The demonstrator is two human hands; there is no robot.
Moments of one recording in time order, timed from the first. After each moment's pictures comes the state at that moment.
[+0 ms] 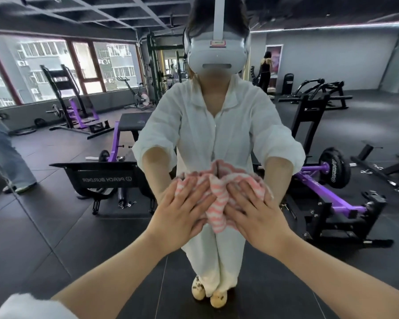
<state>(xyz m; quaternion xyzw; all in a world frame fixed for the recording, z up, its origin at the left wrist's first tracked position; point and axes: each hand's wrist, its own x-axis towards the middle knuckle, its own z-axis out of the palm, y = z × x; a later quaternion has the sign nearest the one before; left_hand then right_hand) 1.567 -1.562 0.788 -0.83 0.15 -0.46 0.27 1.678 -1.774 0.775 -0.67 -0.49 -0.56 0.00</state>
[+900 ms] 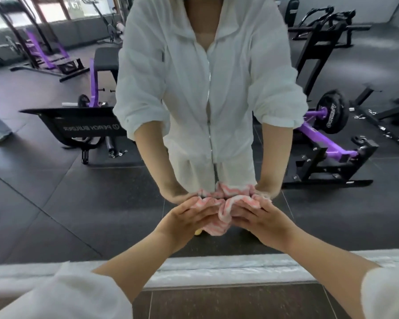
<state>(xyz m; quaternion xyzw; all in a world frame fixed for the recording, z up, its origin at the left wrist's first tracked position) 1.524 -1.545 0.660 -0.89 0.20 -0.04 0.41 1.652 -1.794 0.644 -0.70 -0.55 -0.32 -0.32</state>
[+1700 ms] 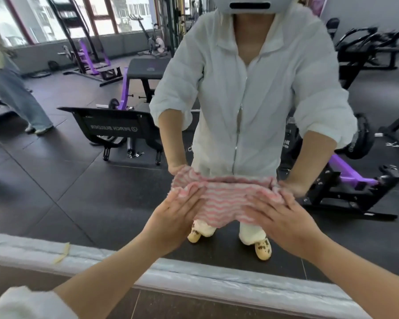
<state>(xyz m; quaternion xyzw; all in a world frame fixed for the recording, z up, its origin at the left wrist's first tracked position) 1.534 -1.640 0.692 -0.93 0.06 -0.24 0.29 1.713 -1.893 0.682 -0.67 -0.58 -0.43 -0.17</state>
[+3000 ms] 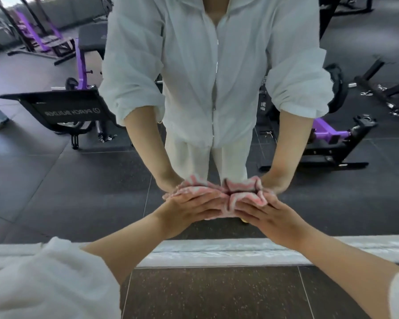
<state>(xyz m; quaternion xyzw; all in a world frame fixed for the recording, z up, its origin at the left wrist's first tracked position) 1.619 -1.699 0.641 -0.85 0.29 -0.09 0.43 1.744 -1.976 0.595 -0.67 -0.60 -0.35 -0.25</state>
